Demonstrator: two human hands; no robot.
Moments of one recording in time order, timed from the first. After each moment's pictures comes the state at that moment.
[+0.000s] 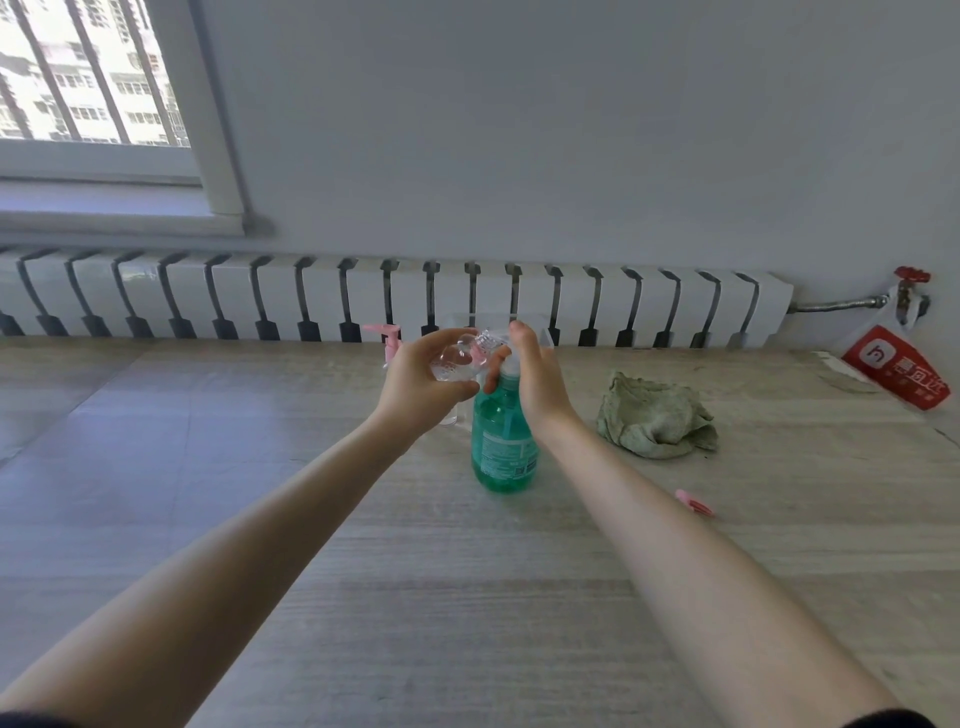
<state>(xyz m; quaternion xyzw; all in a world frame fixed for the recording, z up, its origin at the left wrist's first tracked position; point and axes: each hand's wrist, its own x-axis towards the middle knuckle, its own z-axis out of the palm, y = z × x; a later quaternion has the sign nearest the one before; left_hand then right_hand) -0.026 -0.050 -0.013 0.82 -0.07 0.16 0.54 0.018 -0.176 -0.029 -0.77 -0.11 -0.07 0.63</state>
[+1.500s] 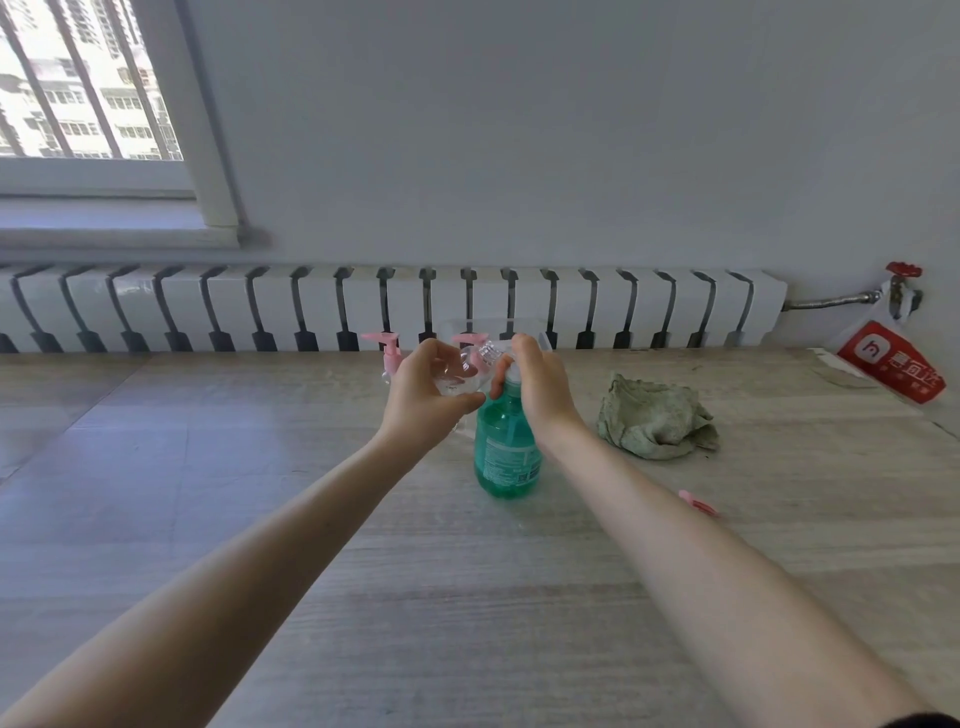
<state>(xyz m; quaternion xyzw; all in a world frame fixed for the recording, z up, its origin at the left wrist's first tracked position) -0.018 -0.051 -0.027 0.82 -0.04 0.18 0.55 0.006 -0.179 -0.022 -0.77 -0.09 -0.09 0.62</state>
